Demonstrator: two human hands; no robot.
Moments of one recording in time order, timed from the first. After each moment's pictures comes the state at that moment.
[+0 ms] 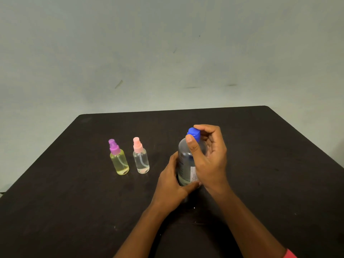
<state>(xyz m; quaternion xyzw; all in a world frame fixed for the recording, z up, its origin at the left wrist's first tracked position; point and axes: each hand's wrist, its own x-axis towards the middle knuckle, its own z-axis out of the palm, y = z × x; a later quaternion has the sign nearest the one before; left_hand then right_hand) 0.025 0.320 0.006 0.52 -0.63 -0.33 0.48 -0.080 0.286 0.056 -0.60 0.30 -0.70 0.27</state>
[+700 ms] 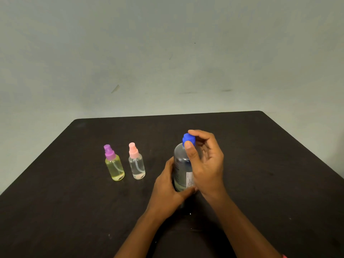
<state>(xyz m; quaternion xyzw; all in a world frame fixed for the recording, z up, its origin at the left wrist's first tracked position) 0.024 0.320 0.005 0.51 -0.63 -0.33 0.48 -0.082 0.288 0.054 -0.58 0.28 -0.70 0.31</state>
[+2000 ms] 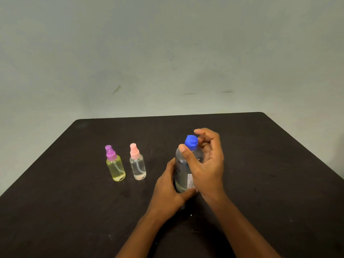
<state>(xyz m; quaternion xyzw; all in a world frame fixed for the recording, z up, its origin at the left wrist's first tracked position) 0.025 0.318 0.002 0.51 -0.63 -0.33 0.48 -0.080 0.288 0.055 -0.58 0.30 -0.70 0.28</state>
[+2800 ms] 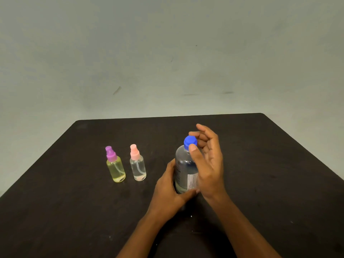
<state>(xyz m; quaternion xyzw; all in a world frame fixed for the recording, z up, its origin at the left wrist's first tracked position) 0.023 0.319 0.004 0.50 -0.63 -0.33 0.49 -0.084 0.289 0.055 -0.58 0.28 -0.69 0.34</state>
